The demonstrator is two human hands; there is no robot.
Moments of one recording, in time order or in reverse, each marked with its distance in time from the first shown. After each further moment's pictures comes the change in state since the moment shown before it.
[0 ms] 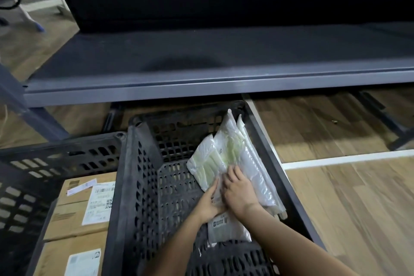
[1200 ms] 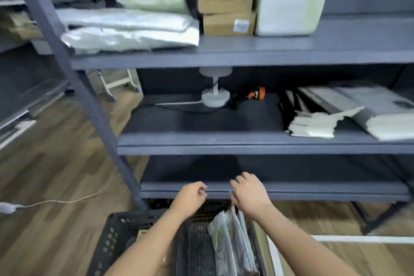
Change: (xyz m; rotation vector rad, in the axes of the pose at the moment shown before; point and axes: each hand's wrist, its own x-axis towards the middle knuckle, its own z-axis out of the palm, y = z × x) left_hand -0.251 0.388 -0.207 0.407 0.381 0.028; right_hand -0.198 0.226 -0.323 0.449 0.547 0.141
